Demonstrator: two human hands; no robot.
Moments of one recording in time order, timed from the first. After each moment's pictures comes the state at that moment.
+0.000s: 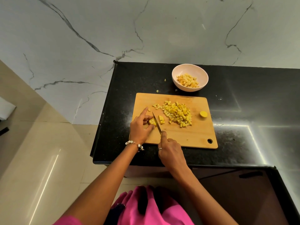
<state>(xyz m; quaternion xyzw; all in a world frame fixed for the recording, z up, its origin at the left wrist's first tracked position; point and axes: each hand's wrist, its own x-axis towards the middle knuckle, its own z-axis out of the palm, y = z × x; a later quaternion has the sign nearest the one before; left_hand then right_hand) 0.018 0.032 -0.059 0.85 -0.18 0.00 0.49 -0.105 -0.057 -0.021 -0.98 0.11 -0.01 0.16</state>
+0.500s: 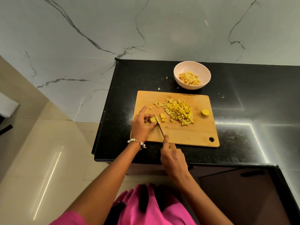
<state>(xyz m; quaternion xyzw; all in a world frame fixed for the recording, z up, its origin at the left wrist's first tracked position) 0.016 0.028 -0.061 0.85 -0.15 0.03 0.50 -0.125 -0.053 -0.040 -0.99 0.13 -0.03 0.06</state>
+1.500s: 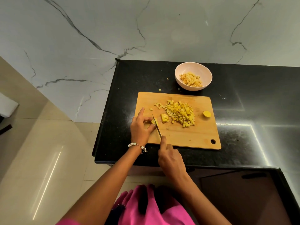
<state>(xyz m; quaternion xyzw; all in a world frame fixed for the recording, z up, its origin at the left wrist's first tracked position) 0.012 0.033 -0.061 0.88 -0.11 0.05 0.47 -0.114 -0.045 -0.036 -0.99 0.11 -0.02 0.04</state>
